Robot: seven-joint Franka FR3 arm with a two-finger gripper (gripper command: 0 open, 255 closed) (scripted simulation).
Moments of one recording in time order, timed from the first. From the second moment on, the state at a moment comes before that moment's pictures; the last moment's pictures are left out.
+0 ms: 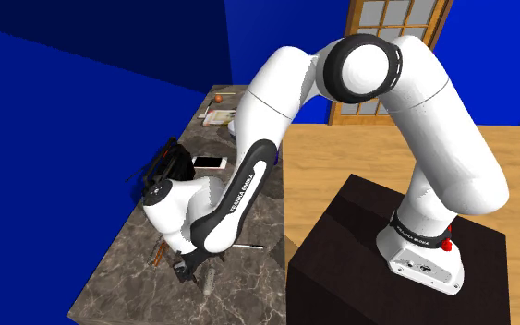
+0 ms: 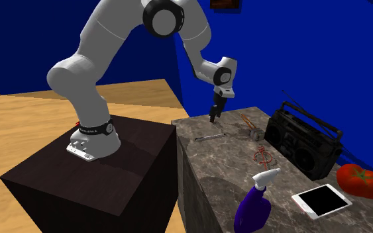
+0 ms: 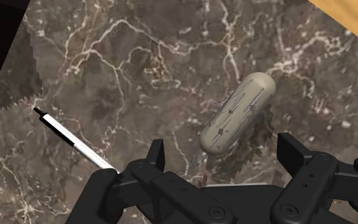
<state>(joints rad) 0.32 0.74 0.45 -1.86 -0.42 2.33 1.29</state>
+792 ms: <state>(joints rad) 0.34 0.78 0.43 -1.84 -0.44 2.36 1.30</state>
